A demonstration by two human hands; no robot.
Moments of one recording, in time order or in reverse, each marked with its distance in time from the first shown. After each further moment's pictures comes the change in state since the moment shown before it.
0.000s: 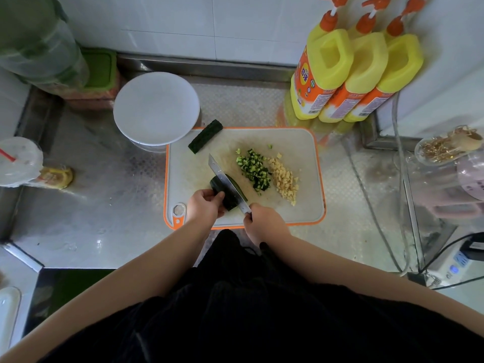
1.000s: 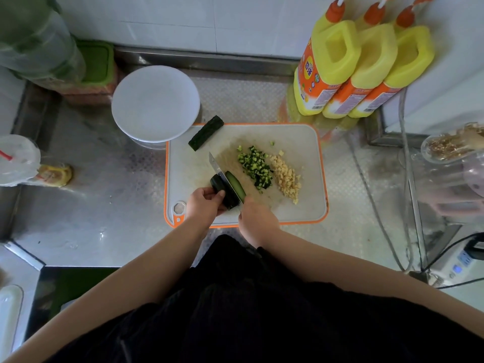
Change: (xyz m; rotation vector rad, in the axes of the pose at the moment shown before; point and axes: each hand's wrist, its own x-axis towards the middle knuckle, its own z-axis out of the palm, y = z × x) left_hand 0.009 -0.004 -0.004 0.004 -0.045 -0.015; right_hand 0.026 -0.002 0.022 -0.119 -0.060 -0.028
